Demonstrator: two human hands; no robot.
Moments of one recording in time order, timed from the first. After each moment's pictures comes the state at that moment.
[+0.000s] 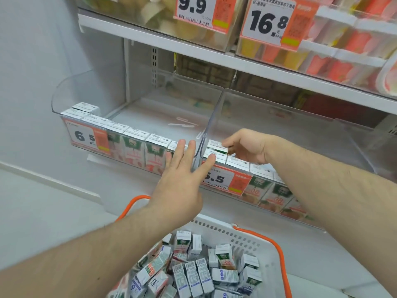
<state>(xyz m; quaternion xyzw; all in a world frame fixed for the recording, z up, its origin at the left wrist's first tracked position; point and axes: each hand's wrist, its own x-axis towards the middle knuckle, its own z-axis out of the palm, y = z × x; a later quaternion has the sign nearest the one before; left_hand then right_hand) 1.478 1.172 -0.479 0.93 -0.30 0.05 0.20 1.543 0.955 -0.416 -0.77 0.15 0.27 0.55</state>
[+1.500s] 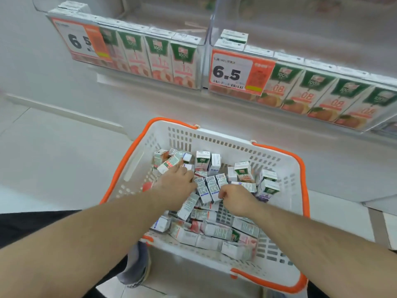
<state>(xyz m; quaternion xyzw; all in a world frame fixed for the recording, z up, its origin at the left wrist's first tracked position) 1.405 1.215 -0.667 0.85 -0.44 -0.18 -0.22 1.340 1.017 -0.699 -0.92 0.08 0.29 0.25</state>
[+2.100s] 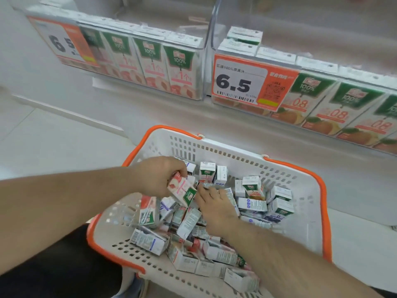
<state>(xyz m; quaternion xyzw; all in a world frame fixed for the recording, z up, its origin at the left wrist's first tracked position) 1.483 1.238 -0.627 0.88 -0.38 -0.27 0.08 1.377 1.058 -0.753 -0.95 -0.18 0.24 -0.04</state>
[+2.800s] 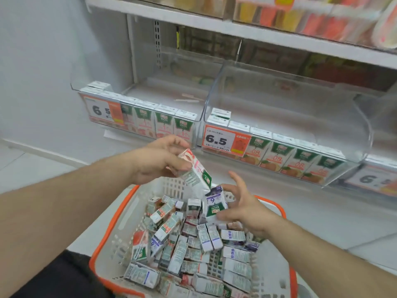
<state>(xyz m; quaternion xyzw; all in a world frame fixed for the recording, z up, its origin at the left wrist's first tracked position) 1.478 1.230 -0.477 0.66 -0.13 -0.35 0.65 1.356 1.006 -0.546 -0.72 0.12 0.17 0.67</state>
